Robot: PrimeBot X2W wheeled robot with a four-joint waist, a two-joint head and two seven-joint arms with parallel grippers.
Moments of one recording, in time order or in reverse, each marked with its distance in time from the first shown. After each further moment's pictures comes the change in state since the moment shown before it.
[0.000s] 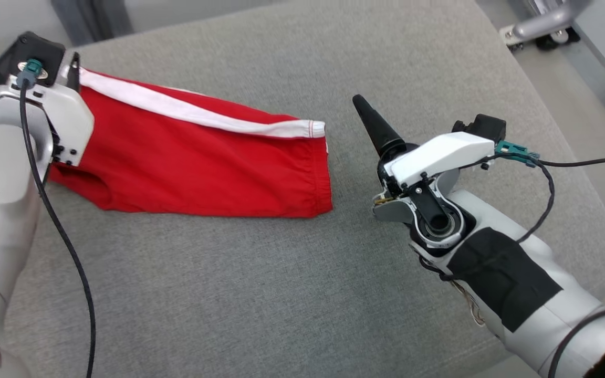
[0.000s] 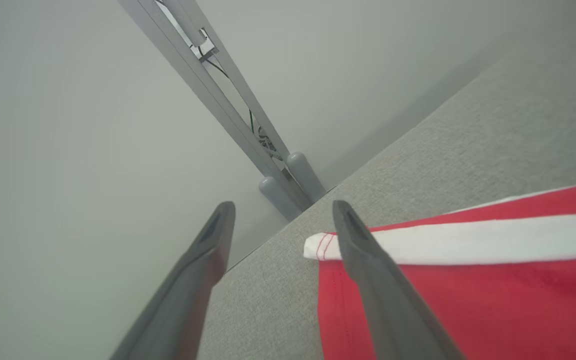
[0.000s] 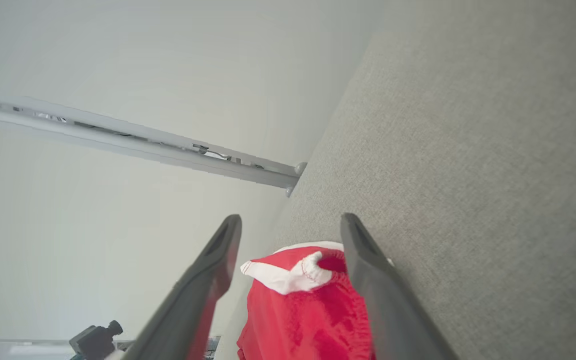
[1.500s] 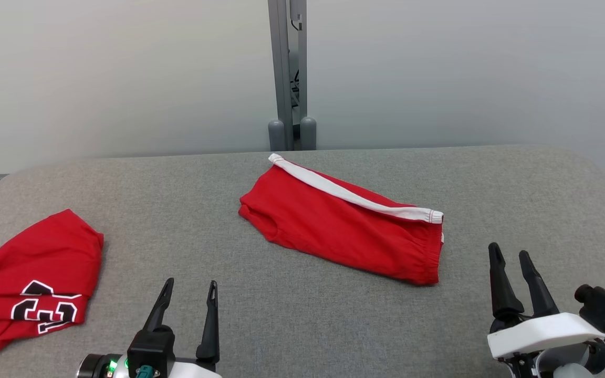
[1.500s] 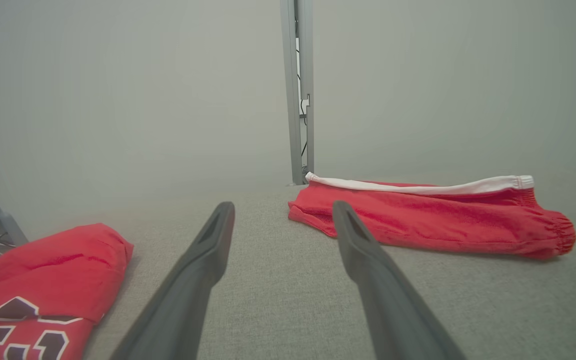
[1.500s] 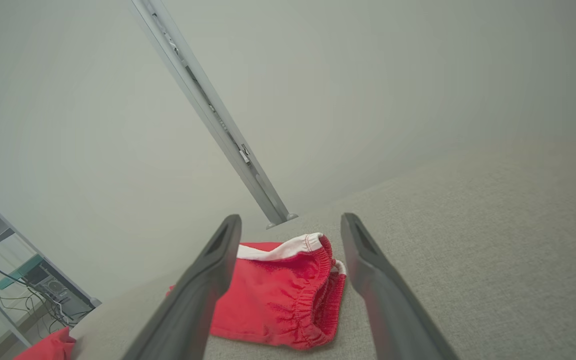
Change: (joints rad) left arm 1.214 -0.196 0.670 -1.089 0.320 0.174 -0.053; right arm 0.826 0.030 -0.885 -0.383 -1.390 0.000 -0.007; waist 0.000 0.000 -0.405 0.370
